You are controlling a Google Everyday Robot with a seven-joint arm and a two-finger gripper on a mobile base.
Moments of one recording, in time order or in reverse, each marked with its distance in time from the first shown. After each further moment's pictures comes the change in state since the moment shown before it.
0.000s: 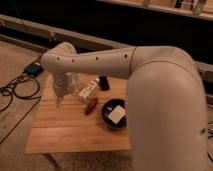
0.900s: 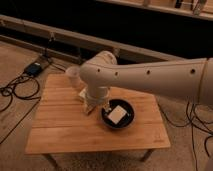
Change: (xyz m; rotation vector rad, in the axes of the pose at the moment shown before) arm 0.112 -0.122 -0.033 0.061 -0.053 0.356
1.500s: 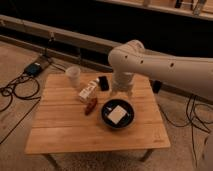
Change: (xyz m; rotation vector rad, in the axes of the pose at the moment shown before) arm -0.065 -0.109 -0.009 0.065 -0.025 0.172
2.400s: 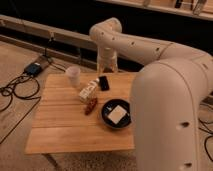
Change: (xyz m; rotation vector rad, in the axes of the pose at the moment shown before) arm -0.136 0.091 0.002 0.049 -0.053 -0.135
